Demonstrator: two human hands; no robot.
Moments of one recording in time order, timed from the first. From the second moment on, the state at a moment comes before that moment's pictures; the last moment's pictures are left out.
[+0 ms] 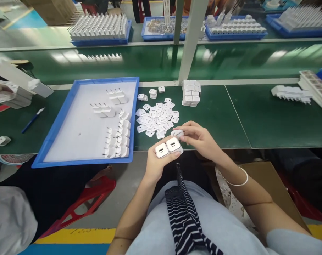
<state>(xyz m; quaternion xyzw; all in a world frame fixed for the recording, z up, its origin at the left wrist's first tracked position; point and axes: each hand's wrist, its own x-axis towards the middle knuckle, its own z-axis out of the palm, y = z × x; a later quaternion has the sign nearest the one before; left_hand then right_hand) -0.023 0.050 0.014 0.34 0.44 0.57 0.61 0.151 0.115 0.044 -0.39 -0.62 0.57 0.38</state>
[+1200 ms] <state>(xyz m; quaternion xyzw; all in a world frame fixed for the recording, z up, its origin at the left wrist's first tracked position) -0.003 0.039 0.044 0.61 0.51 0.53 0.29 0.167 0.072 0.075 -0.41 -0.57 0.58 0.40</state>
